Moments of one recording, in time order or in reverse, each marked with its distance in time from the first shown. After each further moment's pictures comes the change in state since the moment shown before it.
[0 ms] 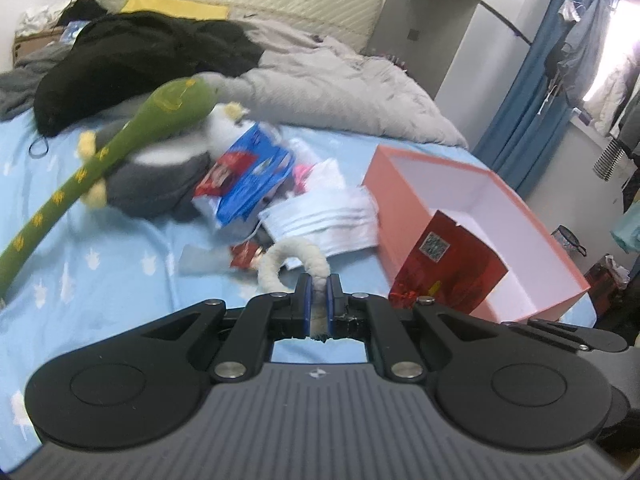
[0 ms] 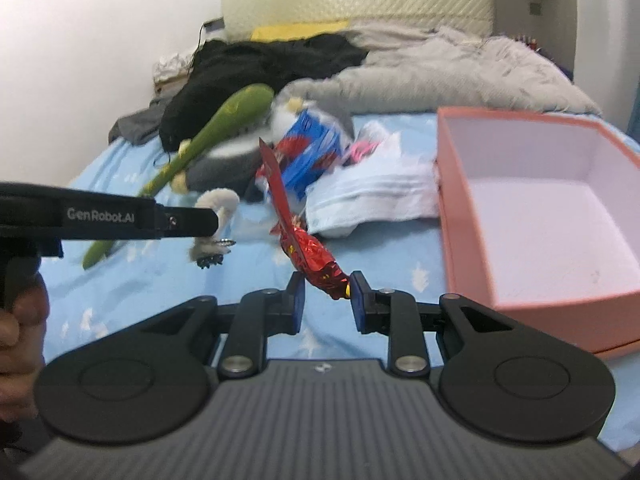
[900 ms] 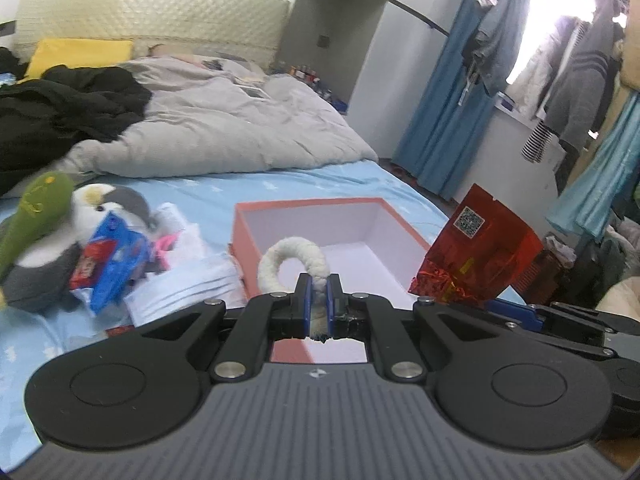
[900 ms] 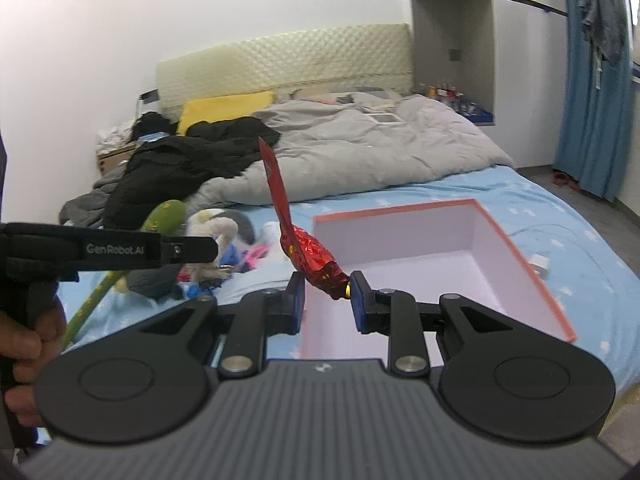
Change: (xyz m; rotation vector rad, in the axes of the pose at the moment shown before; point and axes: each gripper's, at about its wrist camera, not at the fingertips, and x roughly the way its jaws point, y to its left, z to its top) left arm -0.006 -0.147 0.073 0.144 -0.027 -0.194; right arm -0.107 -0.086 0.064 0.086 -0.158 -0.182
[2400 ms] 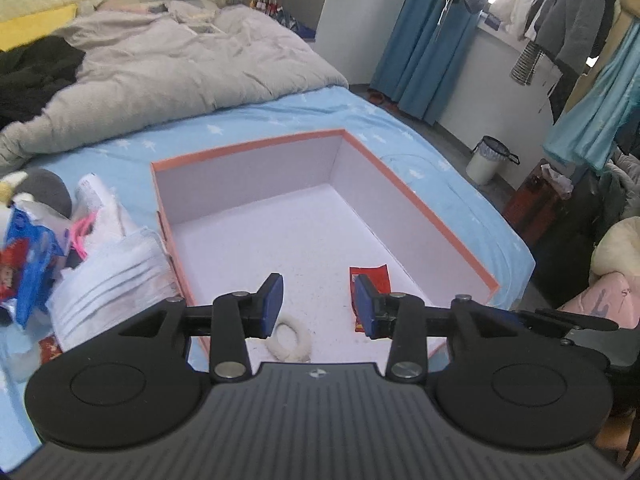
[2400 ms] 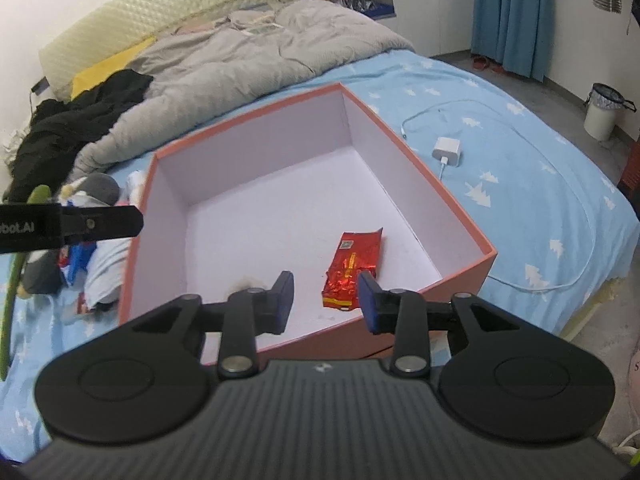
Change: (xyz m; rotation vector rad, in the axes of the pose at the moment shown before) left arm 0.139 -0.048 0.011 0.100 0.222 -0.031; right arm 0.070 -0.124 -0.032 0.239 0.251 -0.190
